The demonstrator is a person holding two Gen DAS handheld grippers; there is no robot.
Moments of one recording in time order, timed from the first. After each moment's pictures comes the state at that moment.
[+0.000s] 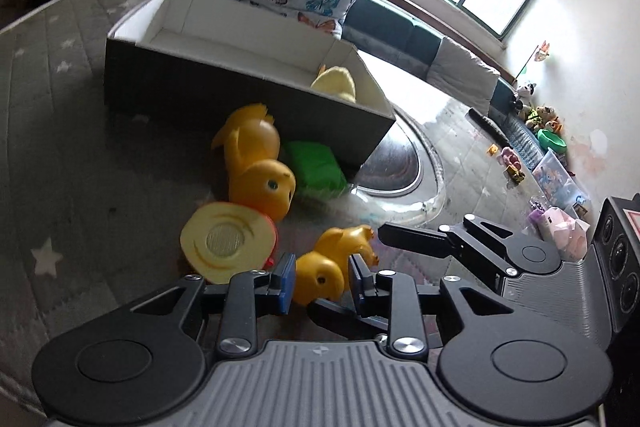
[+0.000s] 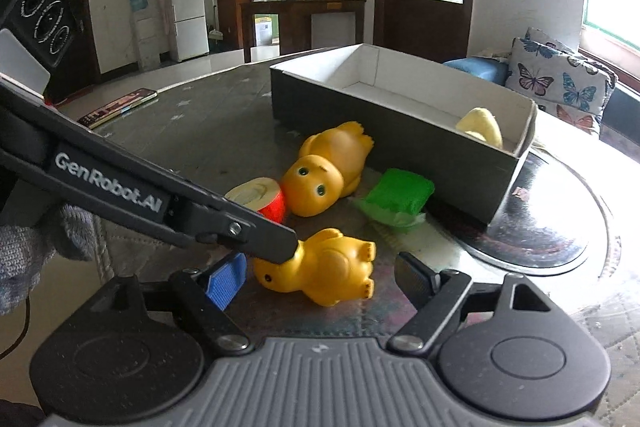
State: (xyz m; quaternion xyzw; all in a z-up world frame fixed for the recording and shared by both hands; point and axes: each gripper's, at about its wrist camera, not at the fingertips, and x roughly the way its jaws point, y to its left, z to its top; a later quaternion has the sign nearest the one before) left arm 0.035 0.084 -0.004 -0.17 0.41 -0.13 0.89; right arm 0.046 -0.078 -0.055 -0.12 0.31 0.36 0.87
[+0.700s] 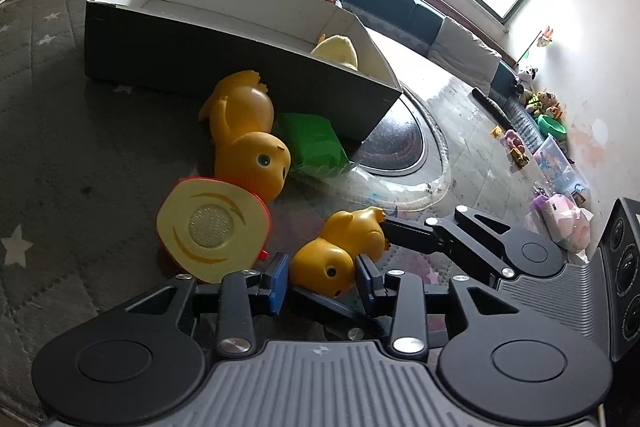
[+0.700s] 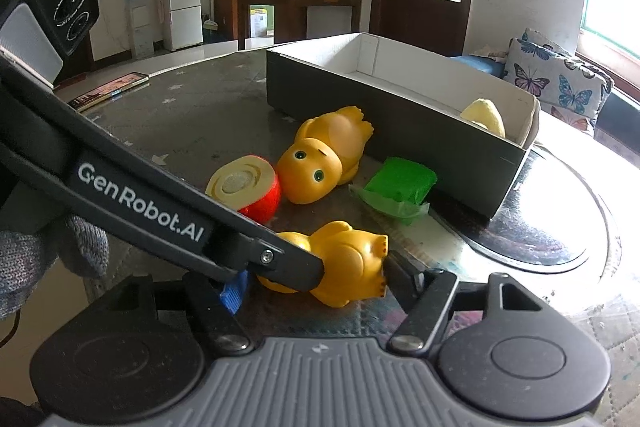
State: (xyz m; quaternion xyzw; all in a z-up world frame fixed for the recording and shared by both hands) left arm 0.051 0.075 -0.021 -0.17 0.44 -0.14 0.87; right arm 0.046 -0.070 -0.067 -0.14 0.31 0.35 0.87
